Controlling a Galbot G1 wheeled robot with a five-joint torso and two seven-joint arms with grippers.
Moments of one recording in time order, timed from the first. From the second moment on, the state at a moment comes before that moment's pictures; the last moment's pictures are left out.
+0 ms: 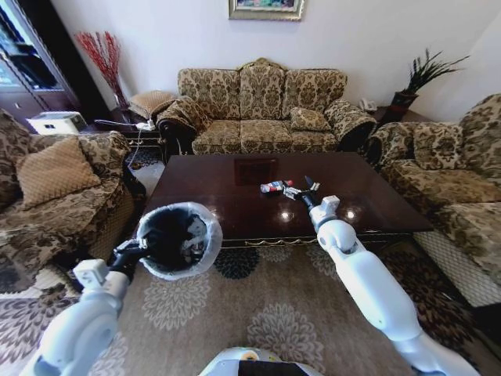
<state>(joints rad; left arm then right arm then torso) 1.76 -0.98 -1.00 -2.46 -0.90 0.41 -0.39 -0.79 1.06 0.17 1.72 0.53 -0.18 0.13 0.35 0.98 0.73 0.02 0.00</state>
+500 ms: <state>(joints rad) 1.82 -0.92 -1.11 -2.50 -0.99 0.50 -0.39 -0.65 1.24 0.18 1.41 0.65 -0.17 0.13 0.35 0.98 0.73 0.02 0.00</state>
